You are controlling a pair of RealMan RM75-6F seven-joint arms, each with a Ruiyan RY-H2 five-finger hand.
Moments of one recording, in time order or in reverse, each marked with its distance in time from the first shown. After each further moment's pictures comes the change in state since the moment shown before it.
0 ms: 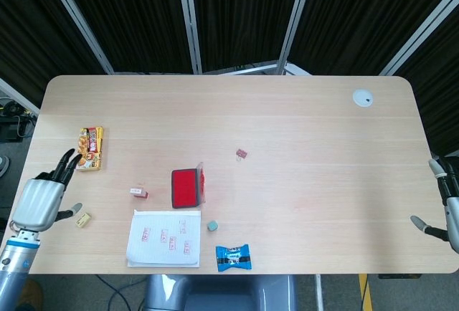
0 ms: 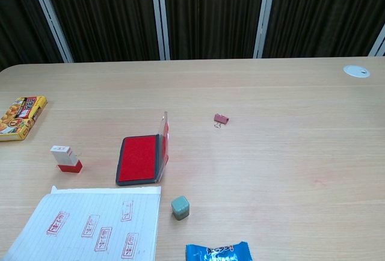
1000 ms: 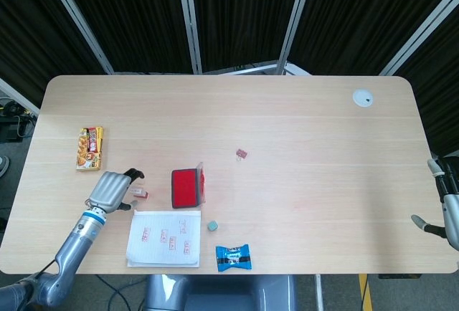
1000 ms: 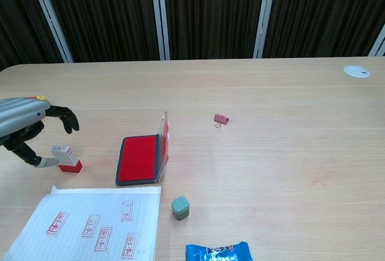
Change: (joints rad) left arm -0.236 -0.337 -0.026 0.283 -0.181 -0.355 -0.025; right arm 0.020 -0.027 0.002 0.035 0.047 -0.054 -0.032
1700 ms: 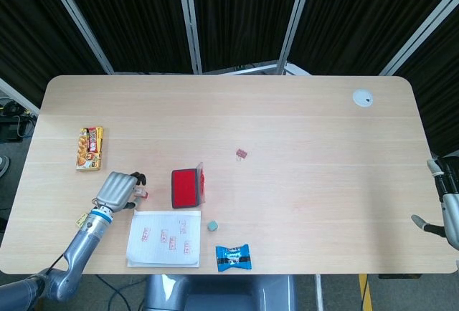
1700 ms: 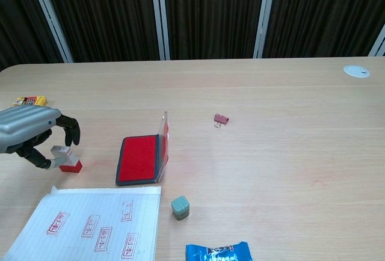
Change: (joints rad) left arm -0.030 -0.066 0.021 0.090 -0.017 -0.004 0.032; right arm 0.006 -0.008 0.001 0.011 0.017 -0.017 -0.006
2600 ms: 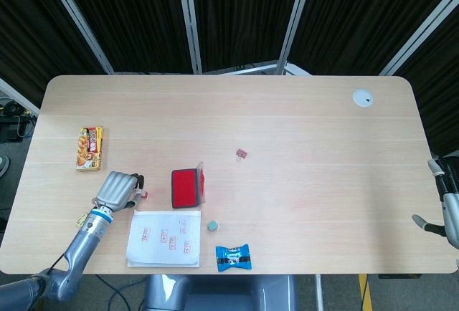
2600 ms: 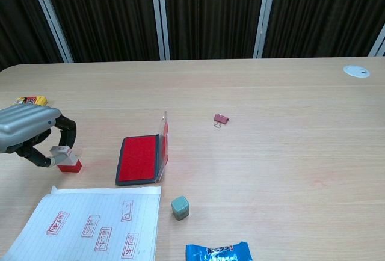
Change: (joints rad) left arm -0.007 -0.005 0.013 0.006 -0.013 0.017 0.019; right arm 0.003 -0.006 0.001 0.009 0.013 -0.009 -0.005
